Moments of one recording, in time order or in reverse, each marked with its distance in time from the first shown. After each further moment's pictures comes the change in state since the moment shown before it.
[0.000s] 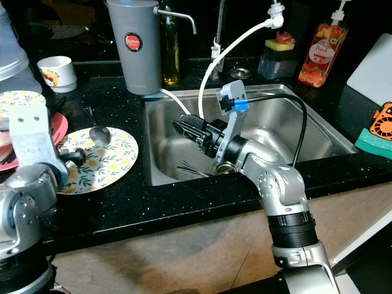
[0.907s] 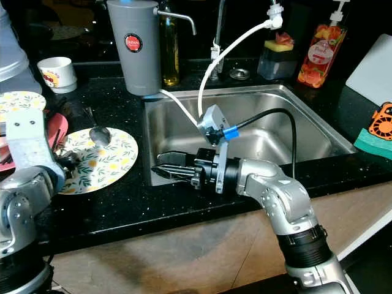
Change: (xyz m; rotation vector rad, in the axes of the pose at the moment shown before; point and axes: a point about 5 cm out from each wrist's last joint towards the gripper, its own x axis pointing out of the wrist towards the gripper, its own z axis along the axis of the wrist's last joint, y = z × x) left arm 0.003 0.006 -0.003 -0.025 0.024 -0.033; right arm -0.014 0.036 -0.019 -0.001 0.154 0.349
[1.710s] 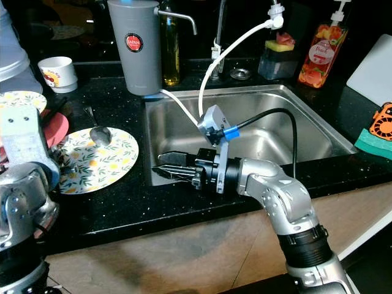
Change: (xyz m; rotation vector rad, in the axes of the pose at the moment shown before) left arm 0.003 0.001 0.034 -0.043 -0.164 0.007; right arm -0.001 0.000 0.000 -0.002 0.003 -0.003
